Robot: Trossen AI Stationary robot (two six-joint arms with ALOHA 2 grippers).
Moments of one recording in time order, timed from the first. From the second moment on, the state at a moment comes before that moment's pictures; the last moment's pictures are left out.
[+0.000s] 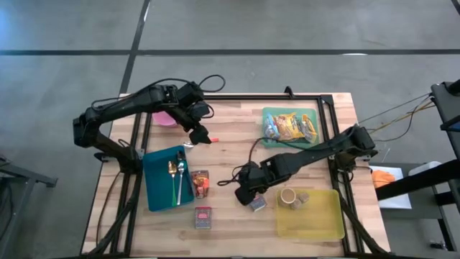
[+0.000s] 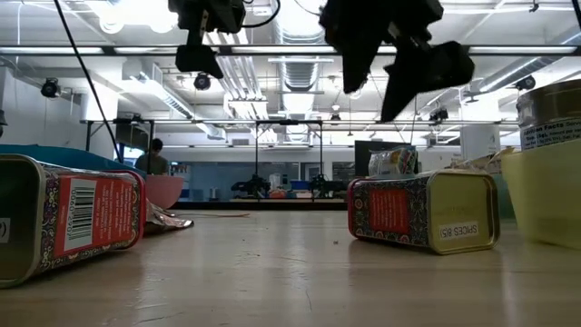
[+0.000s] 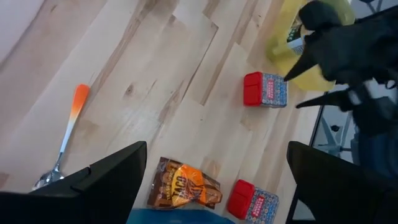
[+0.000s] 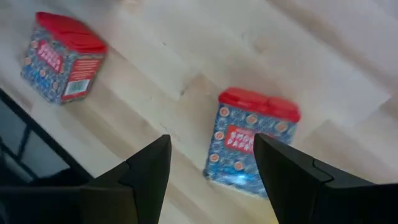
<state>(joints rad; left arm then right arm) 0.36 1.47 1.47 -1.08 0.41 -0.32 0.29 1.81 1.45 -0.82 -0.04 1.27</state>
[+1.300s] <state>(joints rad) 0.36 1.39 1.47 -1.16 0.41 -0.16 0.29 2.04 1.76 -0.89 -0.18 1.36</state>
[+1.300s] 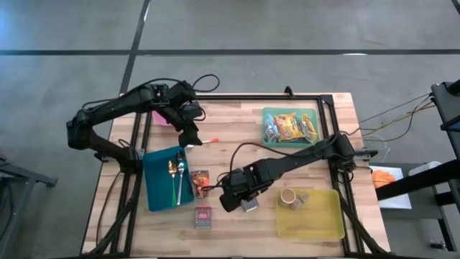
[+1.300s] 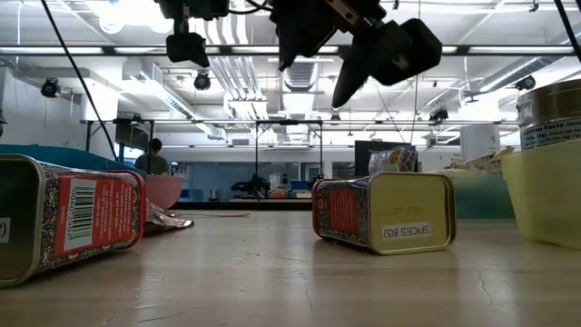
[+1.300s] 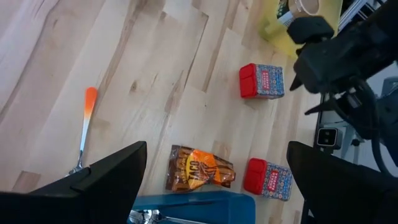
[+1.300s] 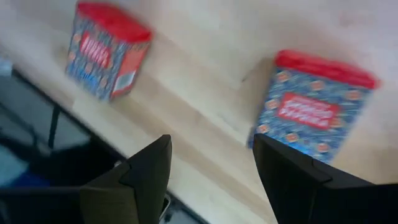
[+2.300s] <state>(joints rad) 0.36 1.39 1.47 -1.16 0.41 -0.16 0.30 2.03 1.80 -1.24 -0.12 1.41</state>
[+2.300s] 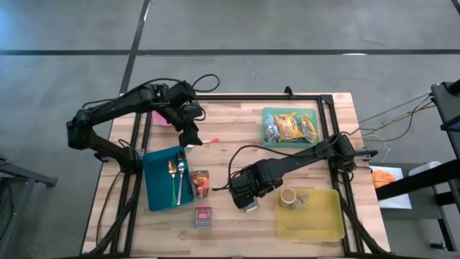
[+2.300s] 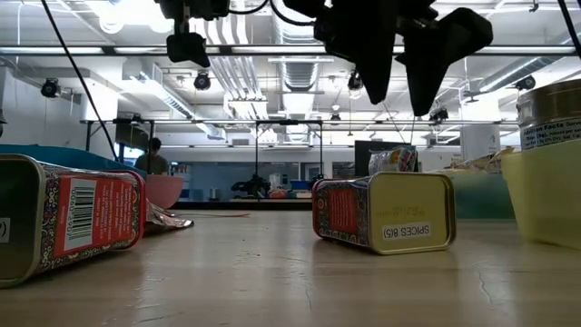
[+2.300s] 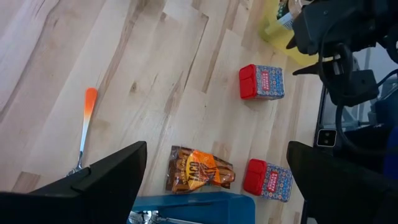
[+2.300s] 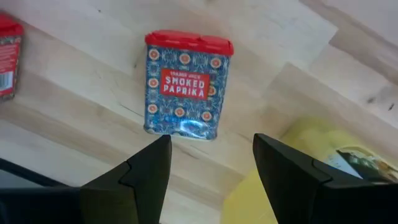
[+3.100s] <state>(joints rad) 0.36 1.39 1.47 -1.15 0.41 -0.16 0.36 2.04 1.76 -1.15 -0.10 1.53</state>
